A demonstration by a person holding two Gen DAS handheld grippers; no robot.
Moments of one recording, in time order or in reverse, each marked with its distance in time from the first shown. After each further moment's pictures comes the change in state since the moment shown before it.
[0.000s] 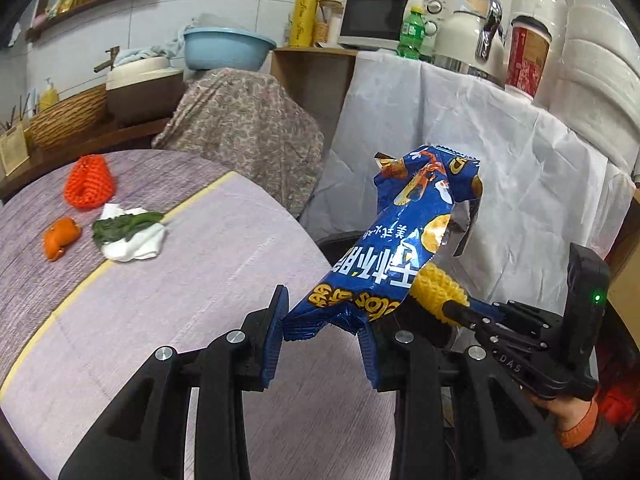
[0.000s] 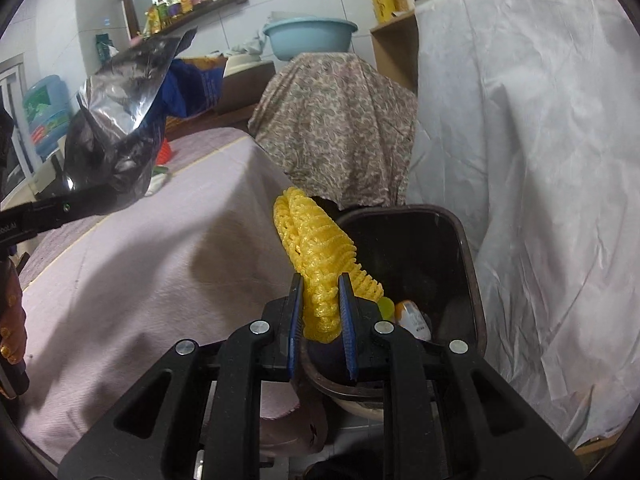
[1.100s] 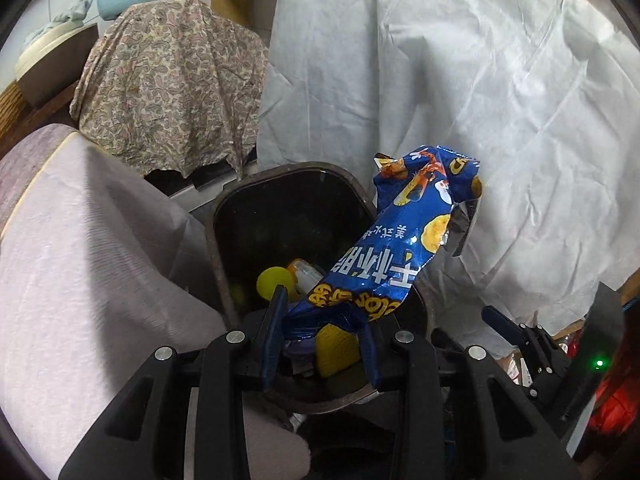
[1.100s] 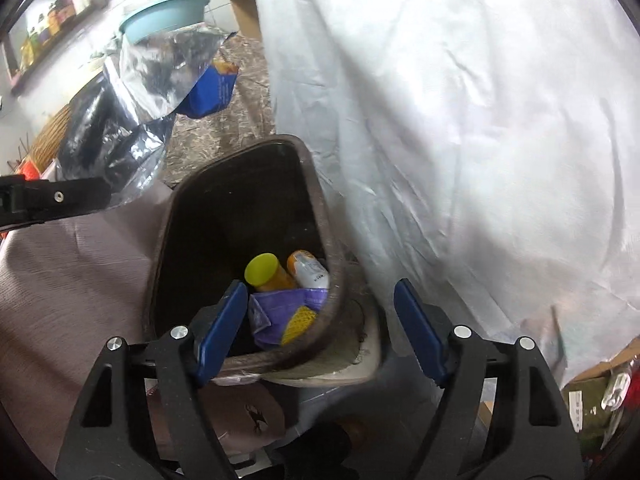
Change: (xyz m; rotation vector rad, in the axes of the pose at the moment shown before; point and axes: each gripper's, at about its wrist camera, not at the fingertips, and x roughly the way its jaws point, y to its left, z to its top) left arm 0.156 -0.116 0.007 0.076 0.297 0.014; right arm 0.026 -0.115 -0.057 0.290 0.103 -0.302
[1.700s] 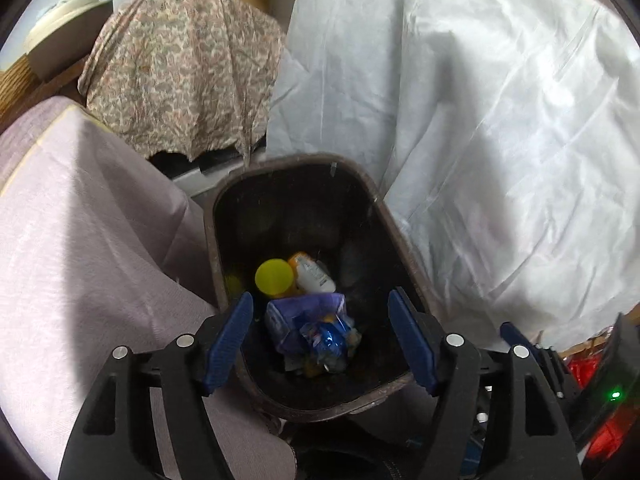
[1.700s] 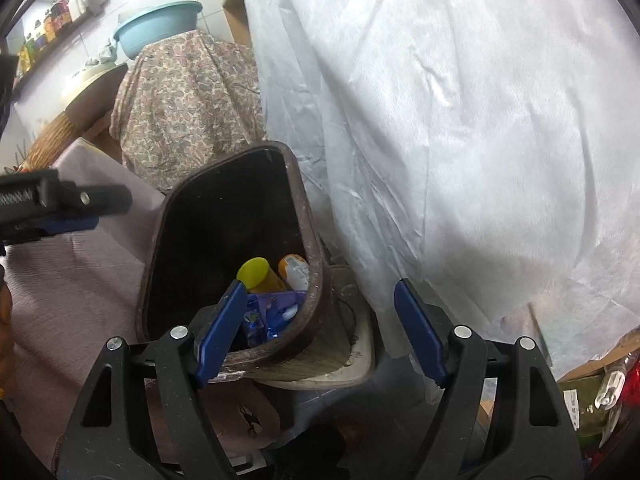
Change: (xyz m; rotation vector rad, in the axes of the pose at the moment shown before) left arm 0.006 0.016 0.000 -0.073 -0.008 -0.038; right arm -0.007 -0.007 -0.002 0.003 -0.035 -0.007
